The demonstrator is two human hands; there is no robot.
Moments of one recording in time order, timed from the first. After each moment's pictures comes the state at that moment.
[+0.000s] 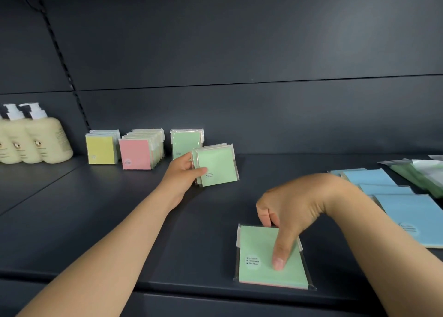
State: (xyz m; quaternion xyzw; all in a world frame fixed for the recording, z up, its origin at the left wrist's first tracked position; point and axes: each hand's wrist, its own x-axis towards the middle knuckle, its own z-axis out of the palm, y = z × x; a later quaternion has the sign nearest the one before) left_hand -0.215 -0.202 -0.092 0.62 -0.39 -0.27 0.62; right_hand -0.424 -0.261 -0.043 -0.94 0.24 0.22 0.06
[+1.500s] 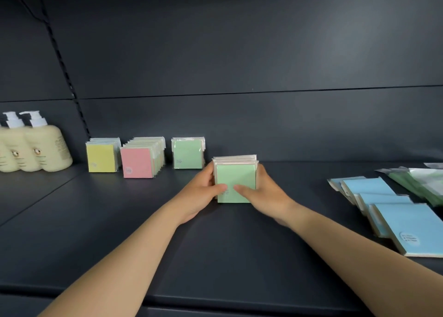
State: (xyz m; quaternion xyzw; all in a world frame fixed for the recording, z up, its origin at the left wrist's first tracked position) left_hand -0.237 -0.200 -0.090 0.61 -0.52 -0.33 0.51; right_hand -0.386 -0.278 -0.088 -0.77 0.32 -0.26 0.49
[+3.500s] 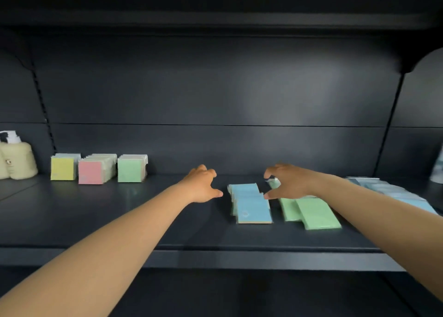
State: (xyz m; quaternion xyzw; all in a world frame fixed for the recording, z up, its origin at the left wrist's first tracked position) left_hand -0.474 -0.203 0.001 0.80 -0.59 -0.05 0.11; right_hand -0.683 -0.299 0.027 -0.92 0.38 -0.01 0.04
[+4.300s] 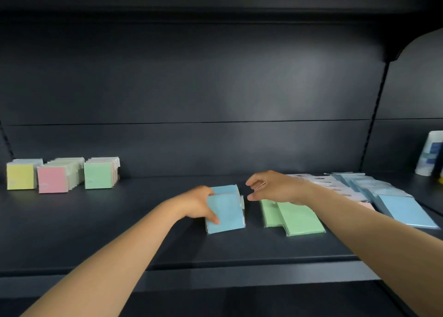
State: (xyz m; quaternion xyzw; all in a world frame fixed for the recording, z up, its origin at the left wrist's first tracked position) left_hand -0.495 -0.262 -0.035 0.76 -0.60 -0.21 0.16; right_hand -0.694 -0.352 -0.005 -0.86 0.39 -0.09 0.32
